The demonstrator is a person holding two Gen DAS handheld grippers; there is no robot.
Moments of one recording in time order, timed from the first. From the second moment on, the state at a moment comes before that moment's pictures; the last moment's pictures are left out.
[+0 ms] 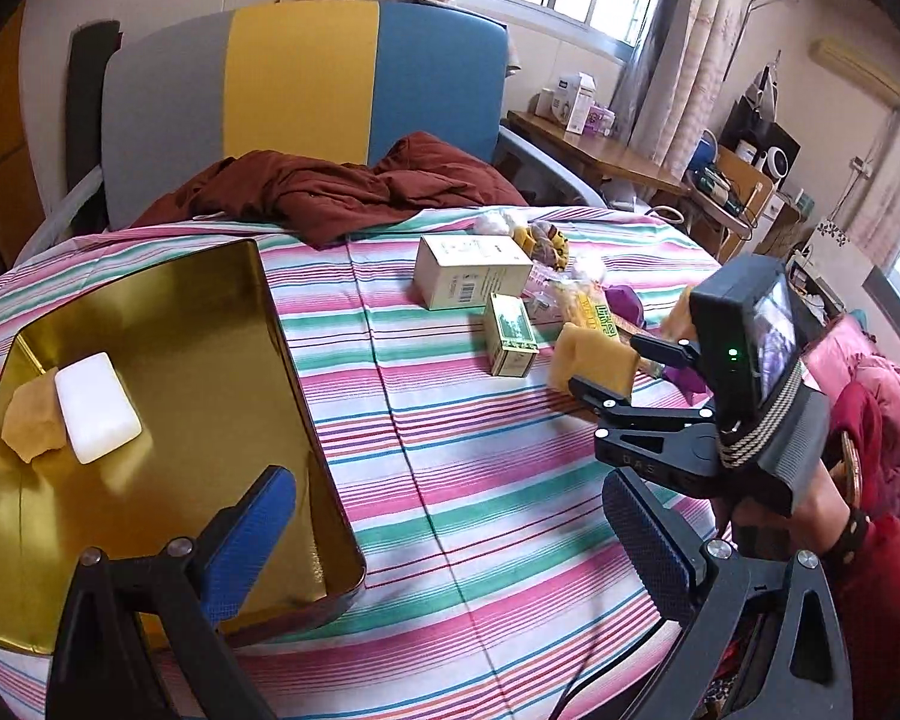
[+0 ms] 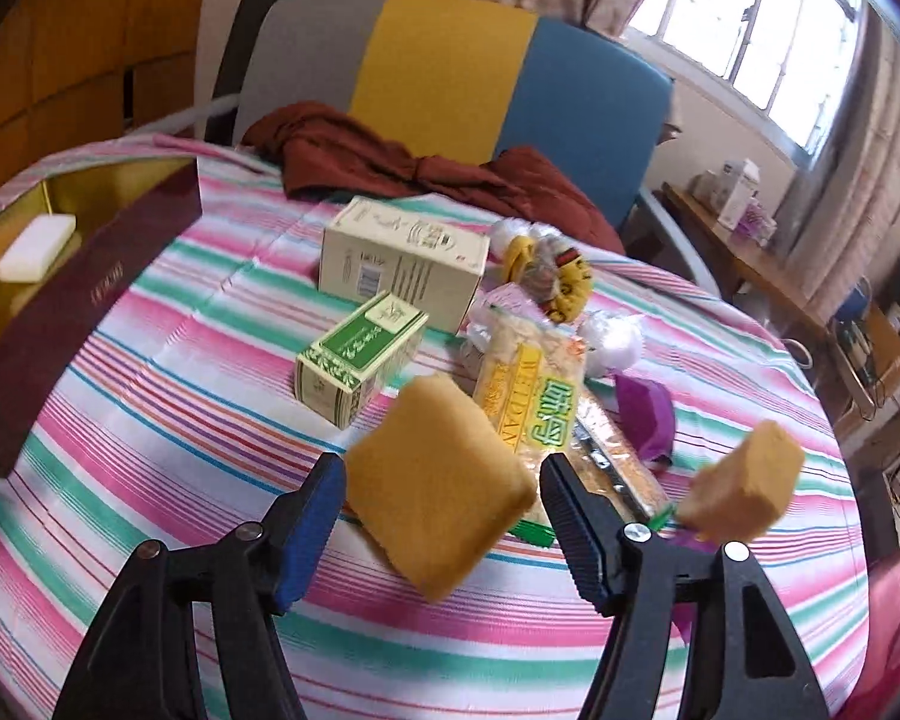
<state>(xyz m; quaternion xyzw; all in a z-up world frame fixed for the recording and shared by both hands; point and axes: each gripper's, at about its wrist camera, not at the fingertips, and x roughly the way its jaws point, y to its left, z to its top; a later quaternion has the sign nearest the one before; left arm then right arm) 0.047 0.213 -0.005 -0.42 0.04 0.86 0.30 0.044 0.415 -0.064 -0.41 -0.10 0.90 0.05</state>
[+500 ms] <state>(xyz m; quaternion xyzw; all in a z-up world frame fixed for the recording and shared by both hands) 0.030 0.237 -0.020 -0.45 0.03 0.85 0.28 0.050 0.441 -0.072 -0.40 0.01 0.92 0.05</state>
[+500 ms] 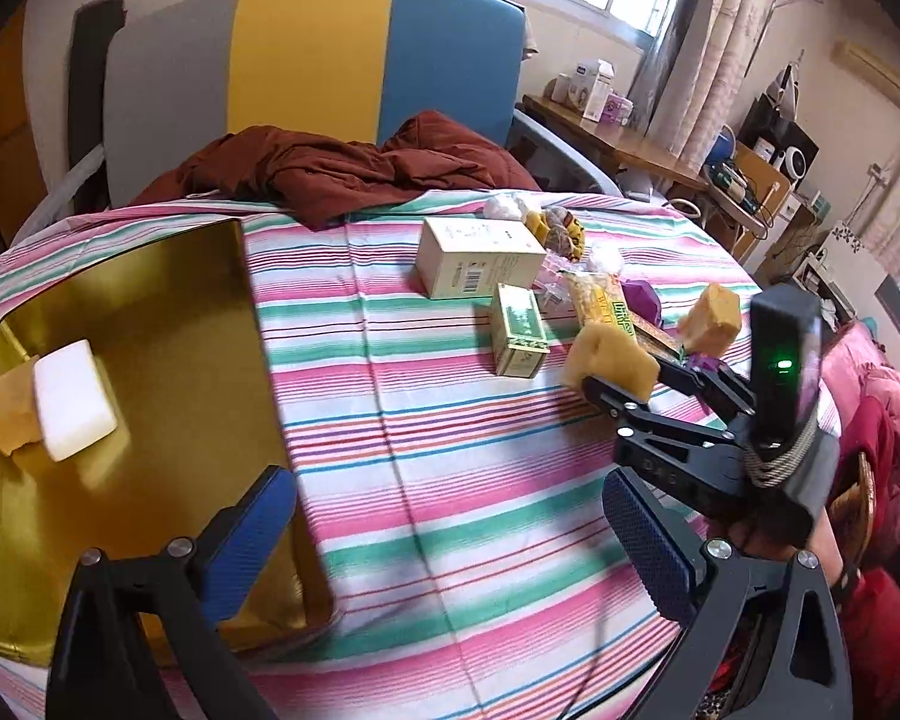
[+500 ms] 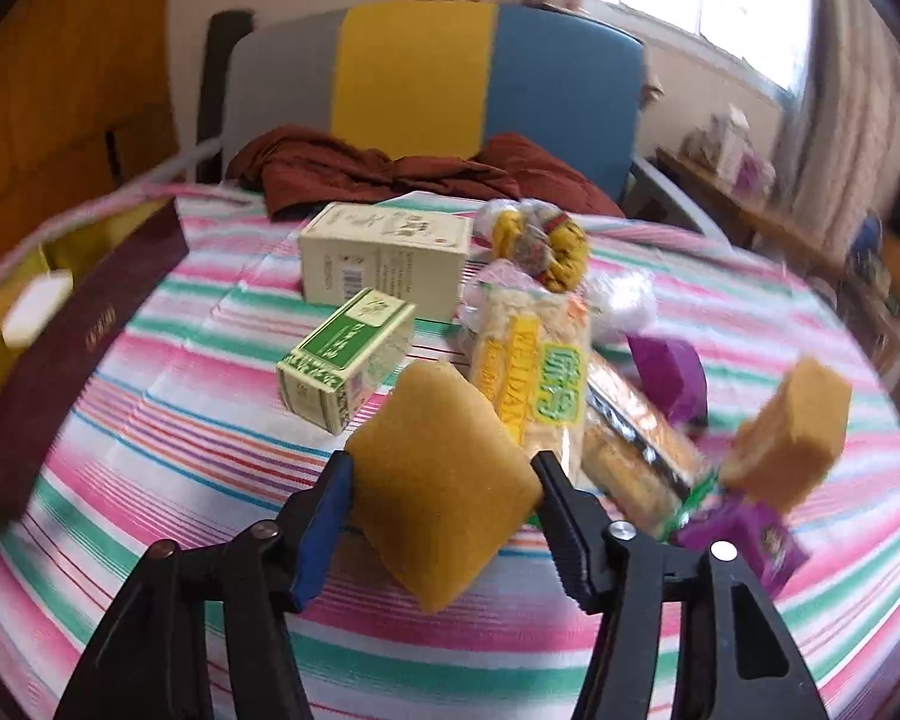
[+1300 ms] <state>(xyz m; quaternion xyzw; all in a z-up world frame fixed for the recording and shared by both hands) -0.058 0.365 -0.090 -0.50 0.10 0.82 0.27 0.112 0.479 -0.085 -0.31 0.21 0.92 0.09</state>
